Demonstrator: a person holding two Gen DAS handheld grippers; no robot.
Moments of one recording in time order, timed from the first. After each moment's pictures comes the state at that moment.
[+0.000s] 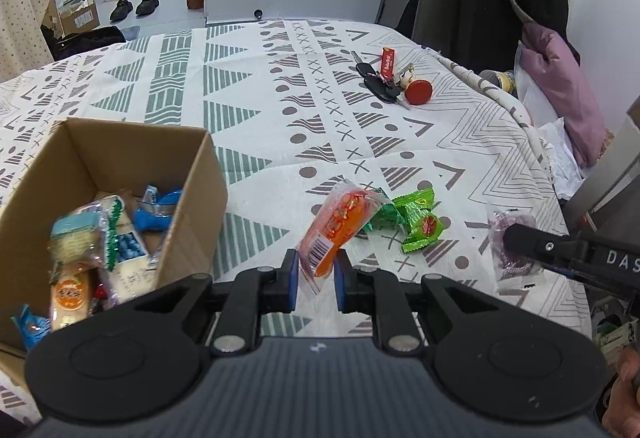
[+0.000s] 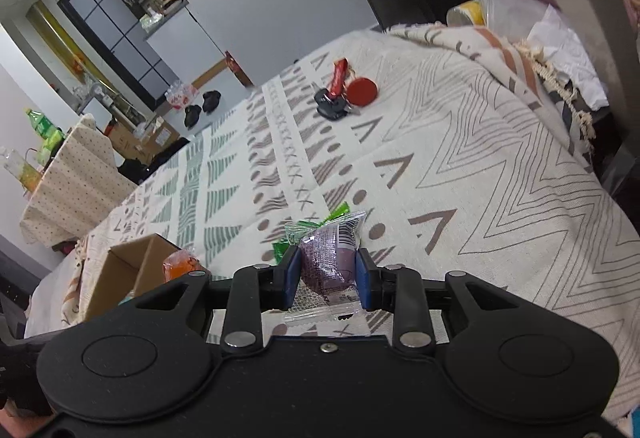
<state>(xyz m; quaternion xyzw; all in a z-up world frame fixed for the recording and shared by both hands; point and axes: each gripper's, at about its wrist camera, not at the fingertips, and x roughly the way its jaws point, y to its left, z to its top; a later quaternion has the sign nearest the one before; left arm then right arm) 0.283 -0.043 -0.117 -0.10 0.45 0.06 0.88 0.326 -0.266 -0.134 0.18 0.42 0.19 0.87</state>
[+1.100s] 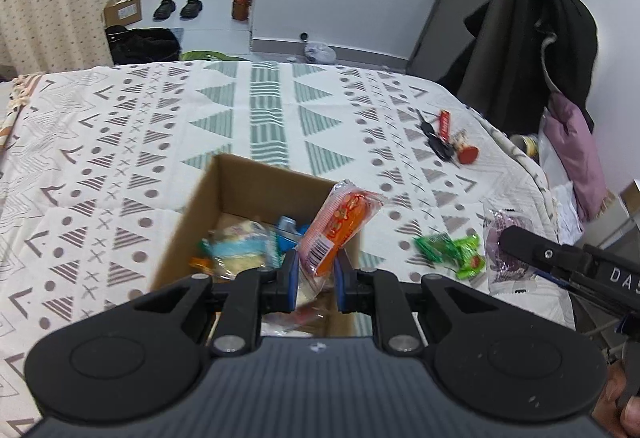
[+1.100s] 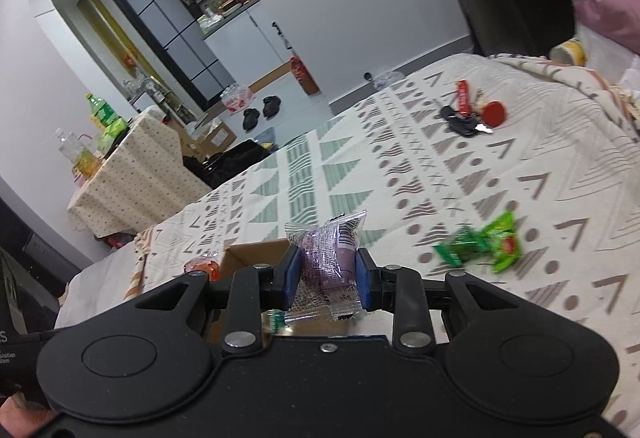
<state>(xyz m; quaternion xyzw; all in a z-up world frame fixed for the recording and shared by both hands) 0.227 0.081 -0.045 -0.15 0.43 0.09 0.89 0.286 -0.146 -0.066 0.17 0.39 0.25 0.87</state>
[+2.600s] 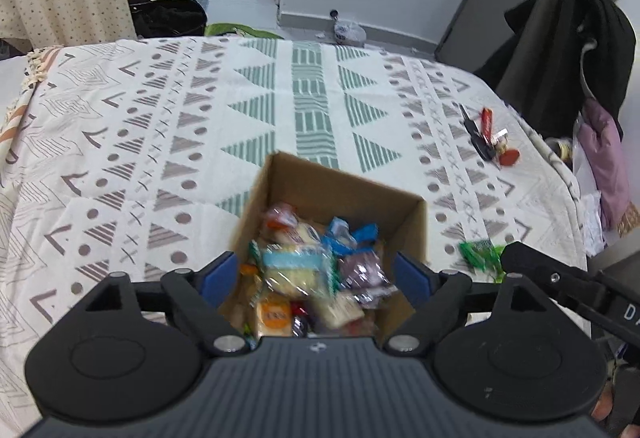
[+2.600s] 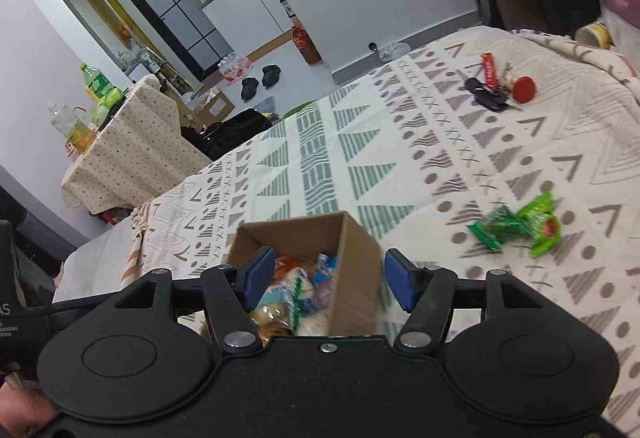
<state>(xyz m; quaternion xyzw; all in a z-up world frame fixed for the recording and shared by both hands) 0.243 0.123 -0.054 -0.17 0.47 0.11 0.86 0.292 -0.110 -0.070 0.15 0.43 0.25 0.85</state>
